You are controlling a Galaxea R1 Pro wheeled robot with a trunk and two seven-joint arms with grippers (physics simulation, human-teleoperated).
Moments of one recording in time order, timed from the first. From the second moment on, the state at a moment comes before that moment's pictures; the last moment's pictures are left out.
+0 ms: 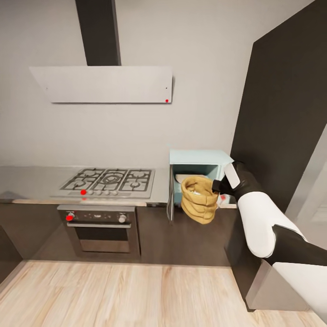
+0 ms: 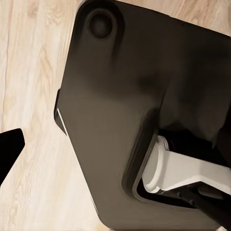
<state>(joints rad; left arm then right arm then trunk) 0.06 -0.06 0.29 -0.05 -0.01 -0.15 0.01 -1.27 0.04 -0.33 -0.54 -0.14 1.05 -0.41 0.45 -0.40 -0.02</state>
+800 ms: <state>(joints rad) 0.06 -0.06 0.28 -0.05 -0.01 -0.15 0.01 -1.27 0.02 -0.32 -0.51 -0.14 1.05 -0.41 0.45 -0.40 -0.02</state>
